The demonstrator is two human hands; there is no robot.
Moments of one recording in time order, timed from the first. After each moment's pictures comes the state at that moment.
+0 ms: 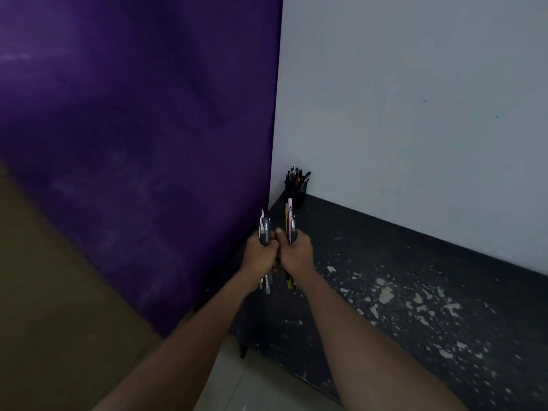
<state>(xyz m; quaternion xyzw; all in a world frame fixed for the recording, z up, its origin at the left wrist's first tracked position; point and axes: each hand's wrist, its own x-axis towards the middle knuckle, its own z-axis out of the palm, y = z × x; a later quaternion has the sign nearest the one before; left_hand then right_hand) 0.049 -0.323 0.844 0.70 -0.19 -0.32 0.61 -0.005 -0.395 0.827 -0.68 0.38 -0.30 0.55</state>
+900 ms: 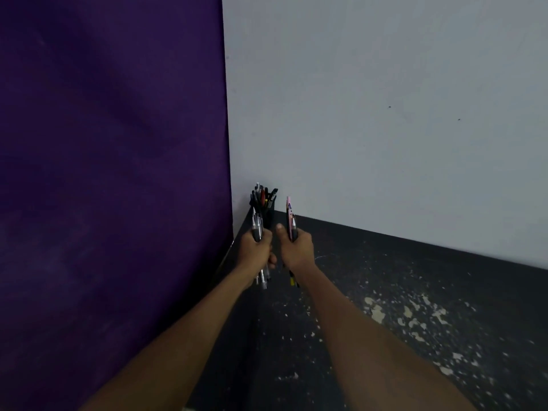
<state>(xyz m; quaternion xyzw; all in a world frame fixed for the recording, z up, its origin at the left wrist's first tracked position) 0.125 -0.446 0.833 0.68 -0.27 -0.35 0.59 0.045 -0.507 0.826 -0.64 0.47 -0.35 0.50</state>
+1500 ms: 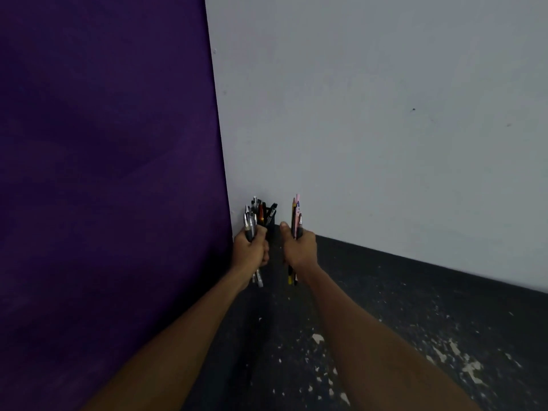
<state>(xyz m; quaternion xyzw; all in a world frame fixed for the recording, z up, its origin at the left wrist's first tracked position) 0.160 -0.541 0.821 0.67 -0.21 -0.34 0.63 0.079 -0.616 0.808 -0.61 0.46 -0.34 0.55</state>
